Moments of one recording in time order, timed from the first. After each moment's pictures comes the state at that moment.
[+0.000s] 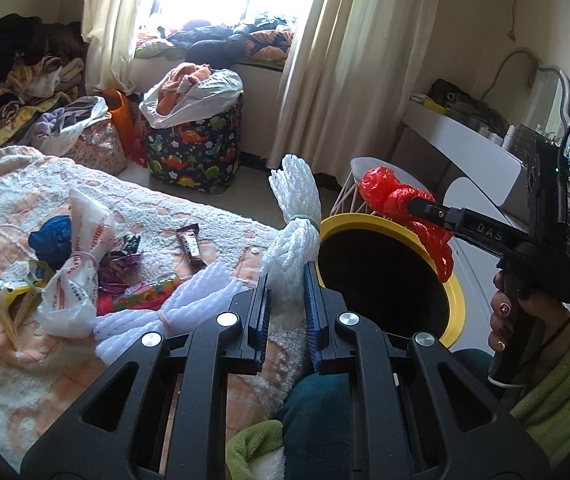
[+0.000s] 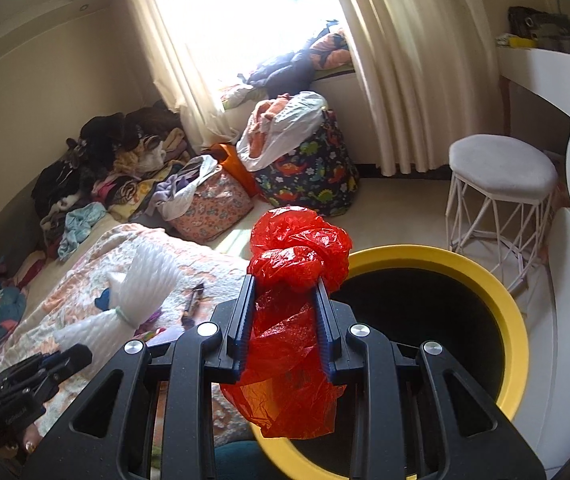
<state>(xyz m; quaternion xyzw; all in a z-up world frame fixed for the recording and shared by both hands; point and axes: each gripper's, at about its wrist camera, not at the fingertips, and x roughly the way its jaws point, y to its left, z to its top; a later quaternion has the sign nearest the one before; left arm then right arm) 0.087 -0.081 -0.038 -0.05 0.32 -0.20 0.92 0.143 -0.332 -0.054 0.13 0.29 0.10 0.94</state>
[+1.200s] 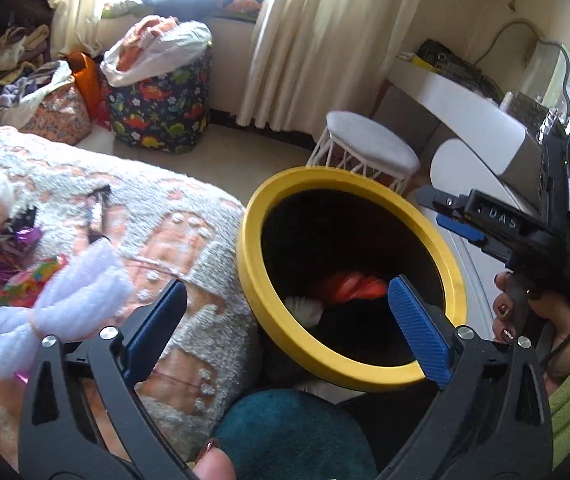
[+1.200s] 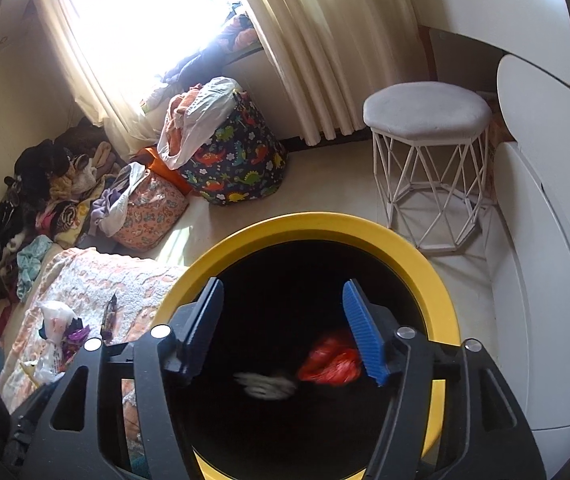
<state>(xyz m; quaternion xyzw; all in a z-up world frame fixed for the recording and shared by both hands) 0.134 -0.145 -0.089 -0.05 0.38 -0.24 0.89 0.158 -0.402 -0.096 0.19 0.33 -0.01 0.92</state>
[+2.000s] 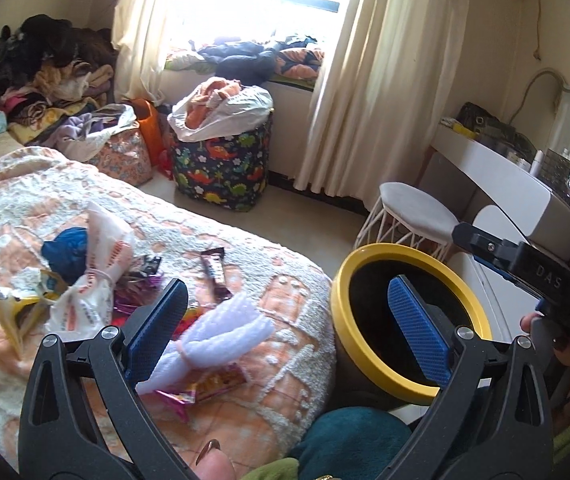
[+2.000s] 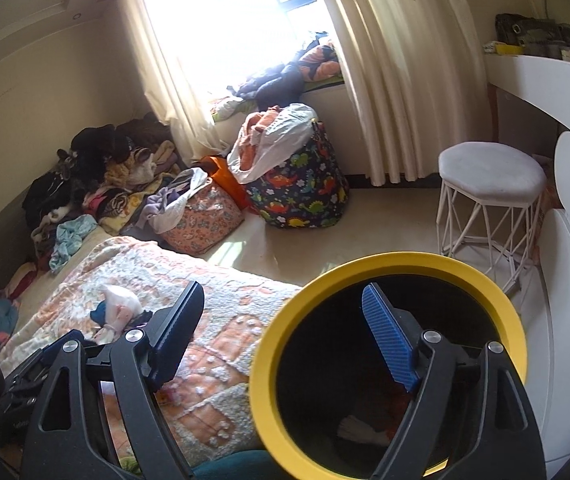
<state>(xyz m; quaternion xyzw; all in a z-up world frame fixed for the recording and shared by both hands) 0.112 -0.066 -0.041 -0.07 0.29 -0.14 0.94 0.140 -0.321 -0.046 0.13 0.27 0.08 0.95</state>
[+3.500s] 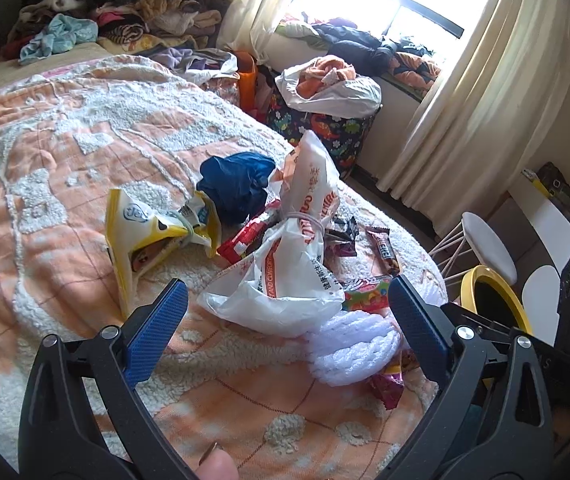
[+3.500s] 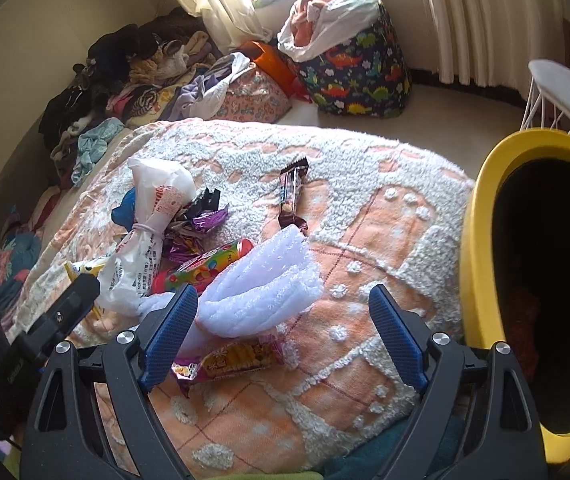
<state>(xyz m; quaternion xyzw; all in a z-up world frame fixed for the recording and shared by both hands) 0.123 0.077 -0.102 -0.19 0.34 -0.02 0.92 0.195 -0.169 -0.131 0.13 0.45 0.17 0.87</state>
